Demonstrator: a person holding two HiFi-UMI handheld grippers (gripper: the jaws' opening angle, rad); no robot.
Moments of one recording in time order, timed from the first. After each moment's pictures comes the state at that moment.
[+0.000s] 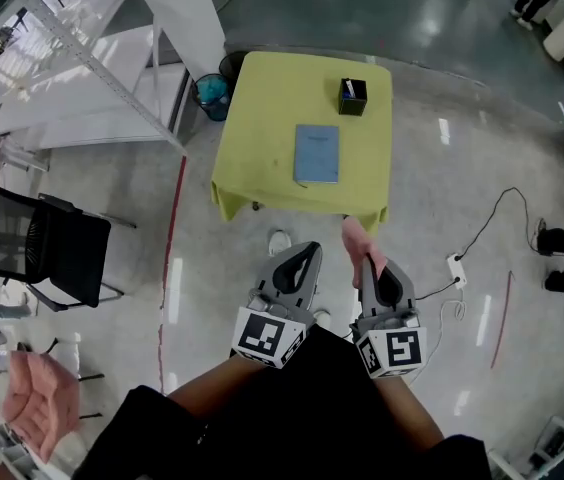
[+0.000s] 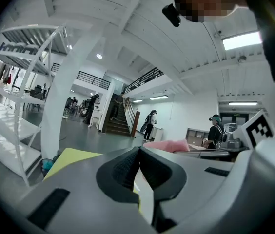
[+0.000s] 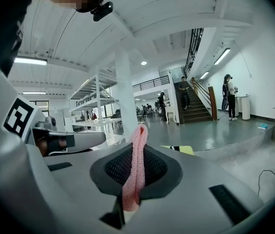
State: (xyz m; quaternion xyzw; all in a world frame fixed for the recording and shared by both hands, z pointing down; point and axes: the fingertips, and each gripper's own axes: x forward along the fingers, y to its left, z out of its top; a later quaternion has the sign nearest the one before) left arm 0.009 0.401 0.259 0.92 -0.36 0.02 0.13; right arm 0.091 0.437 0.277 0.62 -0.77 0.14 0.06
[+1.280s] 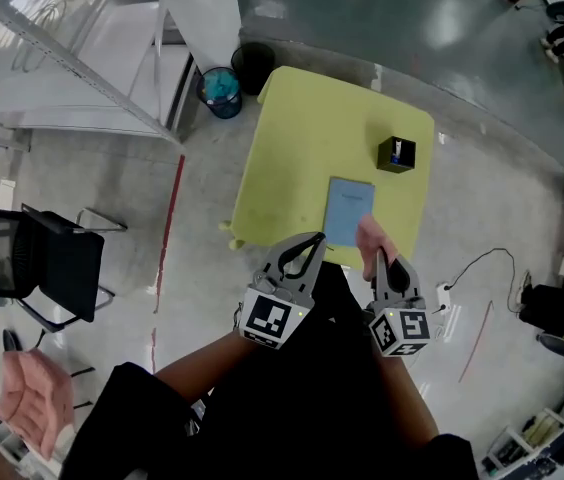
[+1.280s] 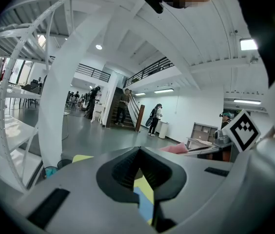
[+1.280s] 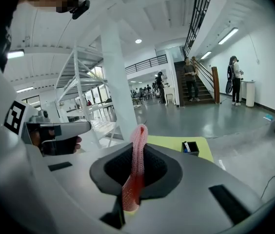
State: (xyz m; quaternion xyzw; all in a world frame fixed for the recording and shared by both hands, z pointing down) left arm -0.061 0.078 0.323 0.93 -0.34 0.07 0.15; right arm 0.057 0.120 0.358 0.63 -0.73 0.23 0.12
